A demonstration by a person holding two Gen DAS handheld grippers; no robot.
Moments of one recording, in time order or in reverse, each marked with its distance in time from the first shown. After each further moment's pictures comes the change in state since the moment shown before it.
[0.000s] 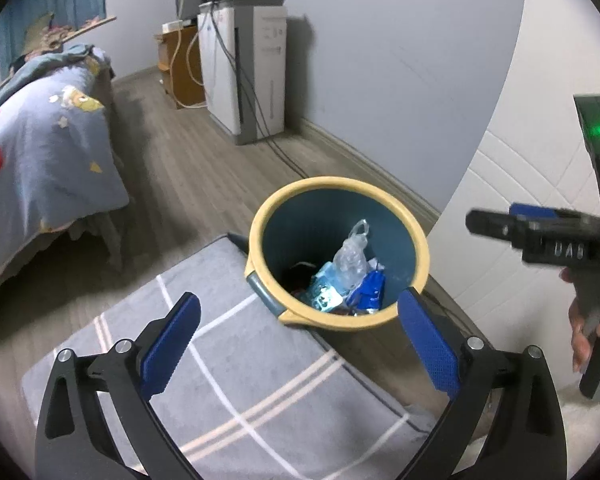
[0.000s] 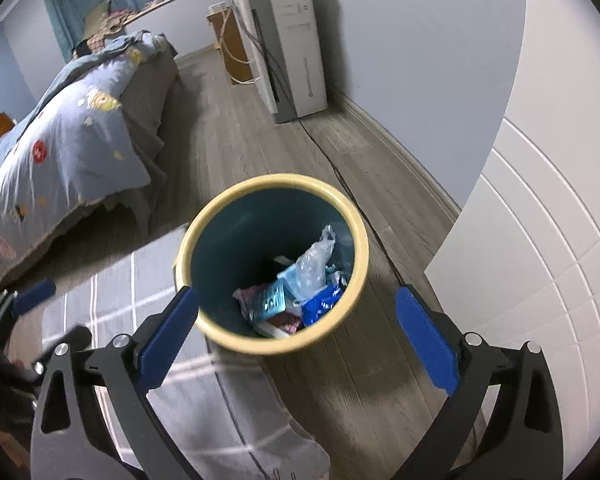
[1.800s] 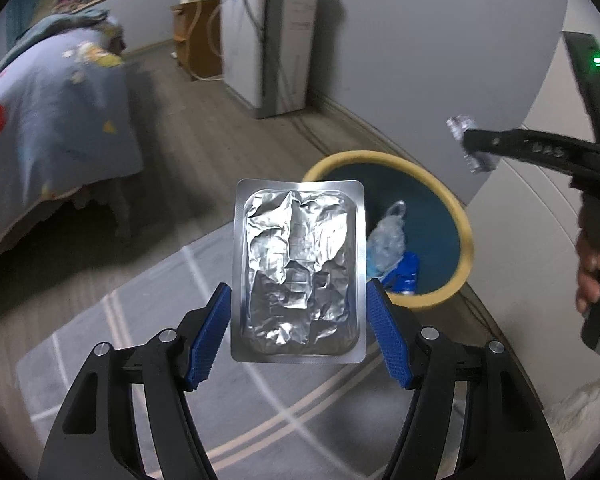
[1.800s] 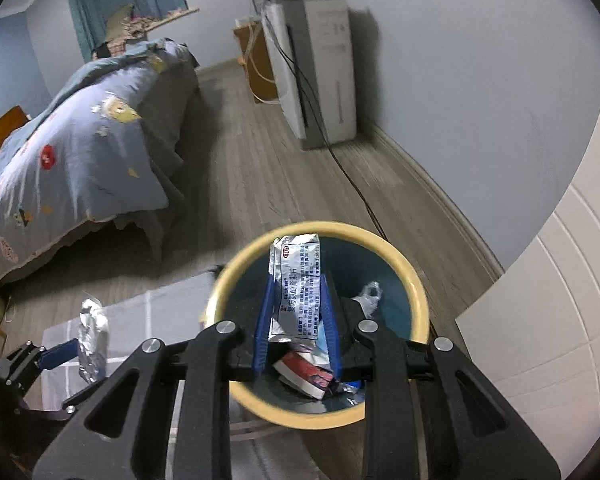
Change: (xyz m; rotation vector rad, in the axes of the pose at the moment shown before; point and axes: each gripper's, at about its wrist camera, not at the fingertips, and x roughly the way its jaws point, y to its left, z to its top) left arm 0.046 0.064 -0.014 -0.034 0.077 -0.022; right arm 0.054 0.050 0.047 -0.036 -0.072 0.033
